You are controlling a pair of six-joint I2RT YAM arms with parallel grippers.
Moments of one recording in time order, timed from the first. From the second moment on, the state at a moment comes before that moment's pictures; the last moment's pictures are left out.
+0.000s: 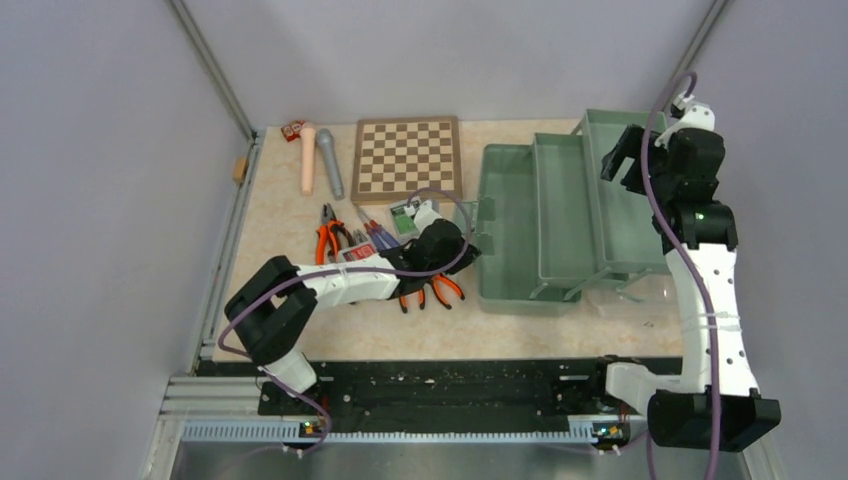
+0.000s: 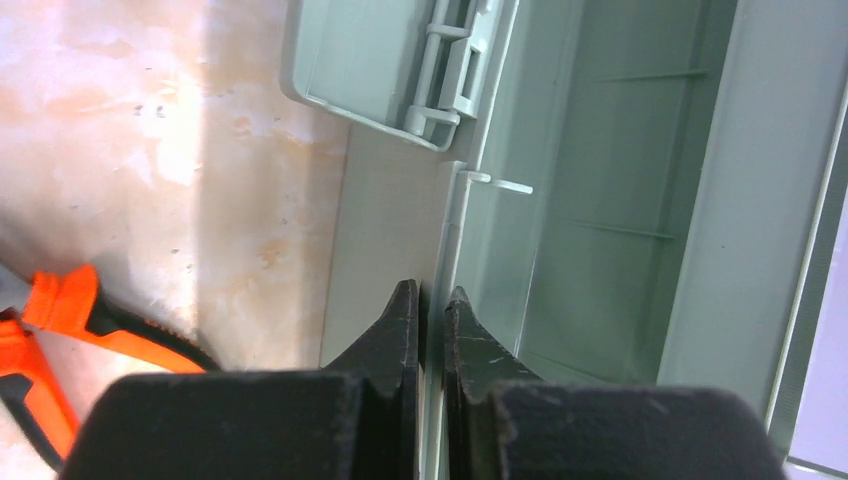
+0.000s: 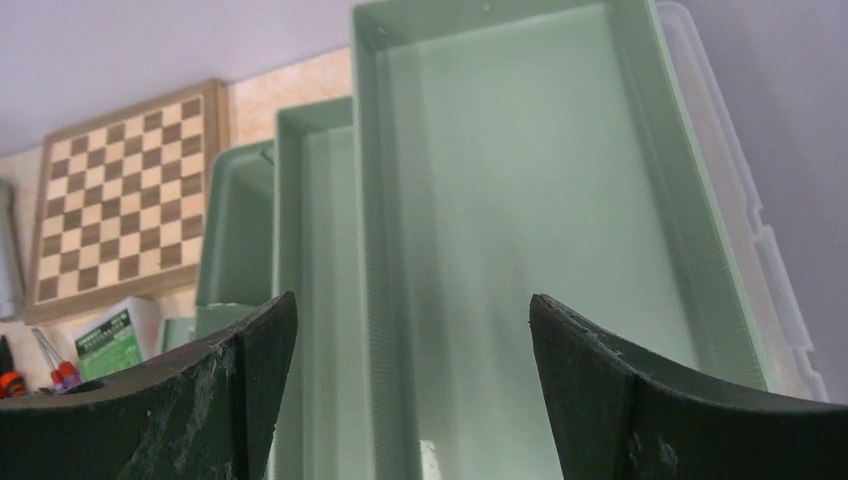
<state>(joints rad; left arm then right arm) -0.90 1.67 0.98 0.09 -0.22 -1.21 -0.07 1.10 1.32 -0.58 -0.01 0.23</state>
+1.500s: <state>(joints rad) -0.92 1.54 0.94 0.21 -0.45 -1.24 0.41 1.17 1.27 -0.55 -0.15 0.25</state>
